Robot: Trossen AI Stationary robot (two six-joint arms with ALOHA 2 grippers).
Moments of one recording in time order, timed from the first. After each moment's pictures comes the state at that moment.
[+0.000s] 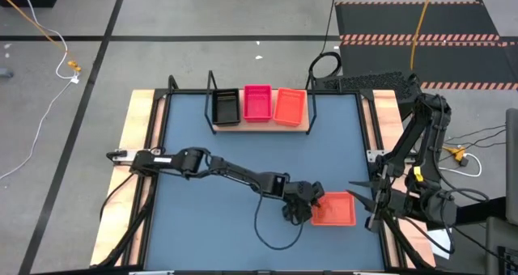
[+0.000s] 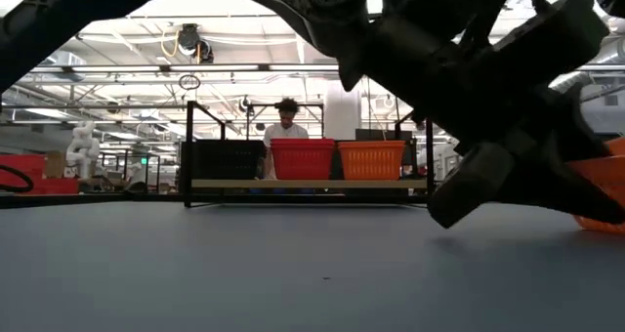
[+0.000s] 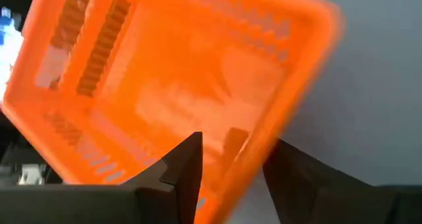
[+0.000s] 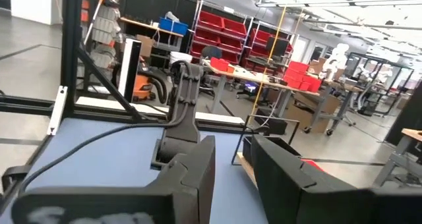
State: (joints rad) left arm -0.20 2.54 2.01 -0.11 0.09 1.01; right arm 1.25 0.97 0.75 0.19 1.57 -0.19
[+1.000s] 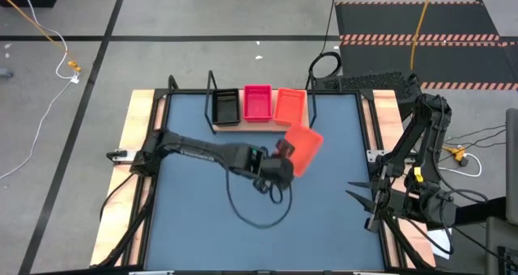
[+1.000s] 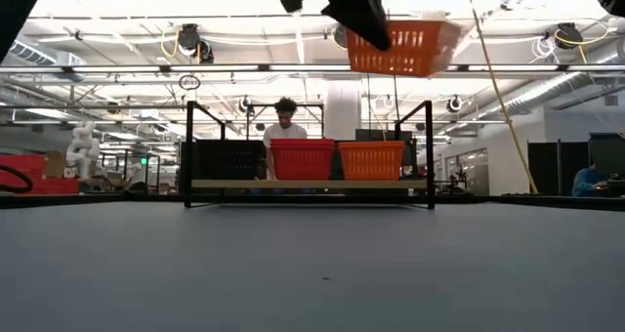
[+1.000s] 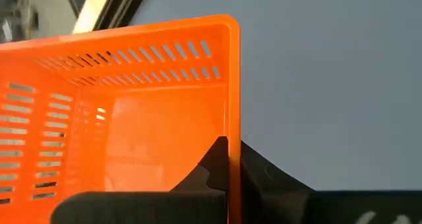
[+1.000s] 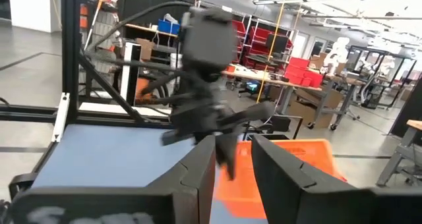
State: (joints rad) left arm -0.19 2.08 2.01 -0.91 -0.40 0.67; right arm 1.25 0.98 0.75 0.21 1.57 -0.14
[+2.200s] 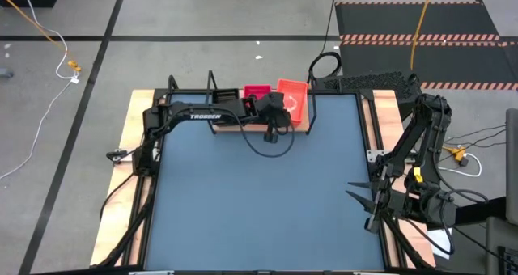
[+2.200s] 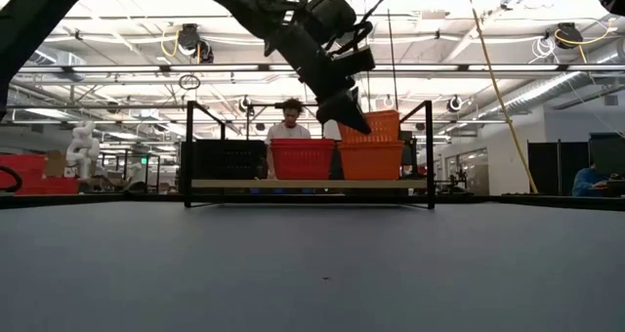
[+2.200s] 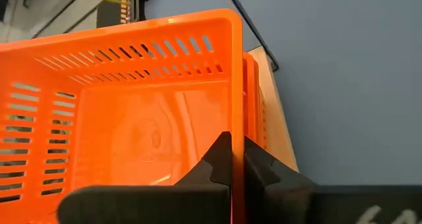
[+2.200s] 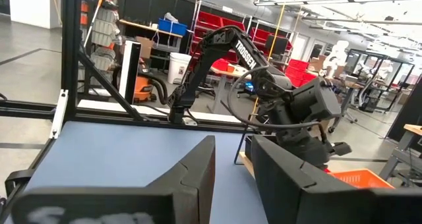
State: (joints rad) left arm 0.27 2.04 1.63 -0.29 -0.10 0.69; right arm 1.25 0.99 0.75 0.21 1.57 -0.17
